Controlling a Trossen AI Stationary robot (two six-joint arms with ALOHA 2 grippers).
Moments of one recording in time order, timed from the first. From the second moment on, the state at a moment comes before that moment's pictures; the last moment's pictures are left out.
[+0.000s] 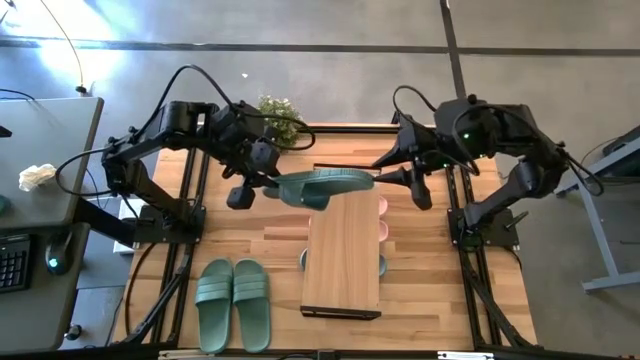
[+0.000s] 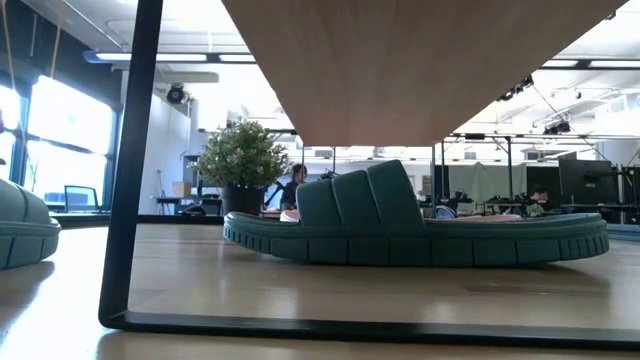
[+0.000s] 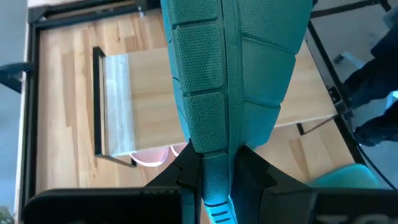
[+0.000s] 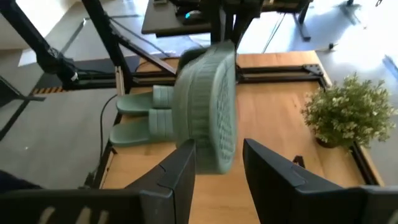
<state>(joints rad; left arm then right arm) 0.18 1.52 2.05 -1.39 0.20 0.26 0.08 1.51 2.22 -1.24 -0.01 0.08</state>
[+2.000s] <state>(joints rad) 0.25 1.56 2.05 -1.38 0.22 0.30 0.13 1.60 2.23 -1.28 0.22 0.16</state>
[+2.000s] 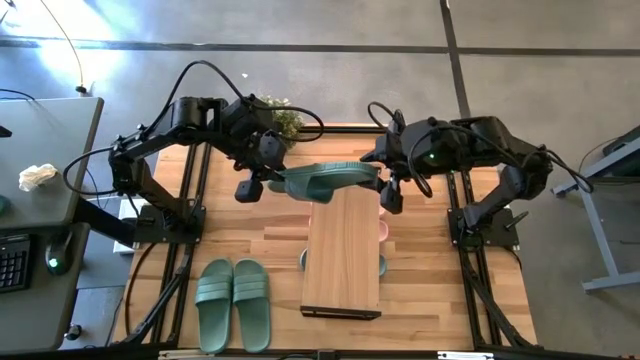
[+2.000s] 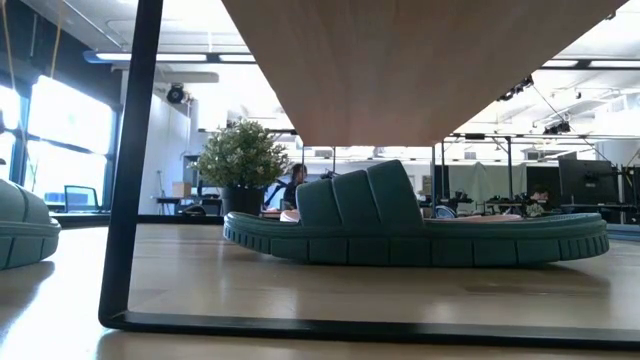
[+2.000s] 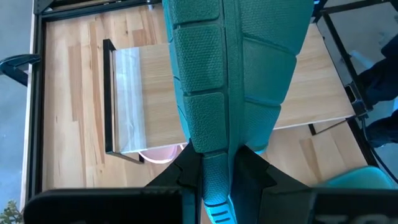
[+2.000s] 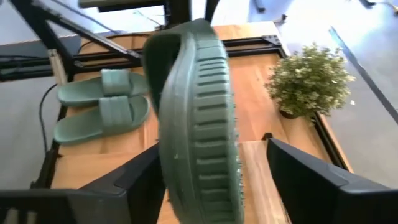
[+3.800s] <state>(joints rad) 0.25 1.51 2.05 -1.39 0.12 0.49 0.30 0.94 1.65 -1.57 -0.37 1.52</state>
